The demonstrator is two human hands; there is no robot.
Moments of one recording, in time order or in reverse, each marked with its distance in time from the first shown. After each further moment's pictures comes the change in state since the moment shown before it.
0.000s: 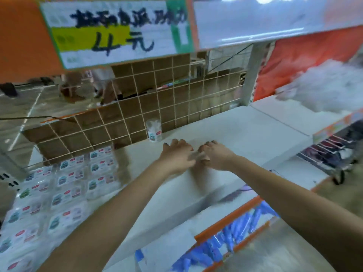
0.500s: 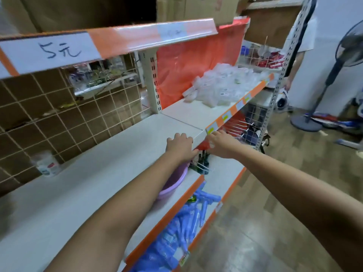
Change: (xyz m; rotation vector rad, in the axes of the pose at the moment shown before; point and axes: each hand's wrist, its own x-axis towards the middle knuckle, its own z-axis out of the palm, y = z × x) left_hand 0.090 0.298 -0.006 0.134 0.045 0.280; right_hand -0.196 0.246 -0.041 -0.007 0.116 0.411
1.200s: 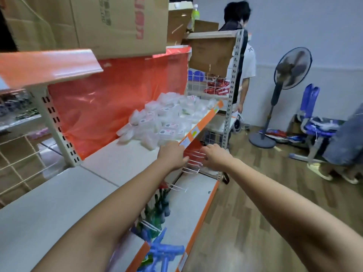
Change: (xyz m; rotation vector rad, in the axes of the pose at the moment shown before) left_hand 0.264 0.163 -0.028 0.098 0.081 0.201; right_hand 0.080 0.271 -0.024 -0.009 0.065 0.245
